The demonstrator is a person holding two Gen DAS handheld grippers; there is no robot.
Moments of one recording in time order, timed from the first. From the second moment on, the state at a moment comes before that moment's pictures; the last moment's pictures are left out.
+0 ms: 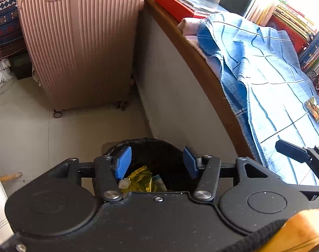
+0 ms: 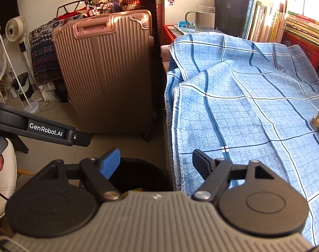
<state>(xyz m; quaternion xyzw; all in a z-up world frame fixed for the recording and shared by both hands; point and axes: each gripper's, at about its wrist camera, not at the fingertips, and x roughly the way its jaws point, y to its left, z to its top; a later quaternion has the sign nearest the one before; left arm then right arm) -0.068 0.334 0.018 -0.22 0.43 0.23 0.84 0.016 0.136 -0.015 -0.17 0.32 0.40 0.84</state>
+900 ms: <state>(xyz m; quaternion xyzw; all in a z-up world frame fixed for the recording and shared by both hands) 0.054 0.224 0.049 -0.10 0.42 0.09 0.90 0.053 0.019 0.006 -0.13 0.30 0.20 0.92</state>
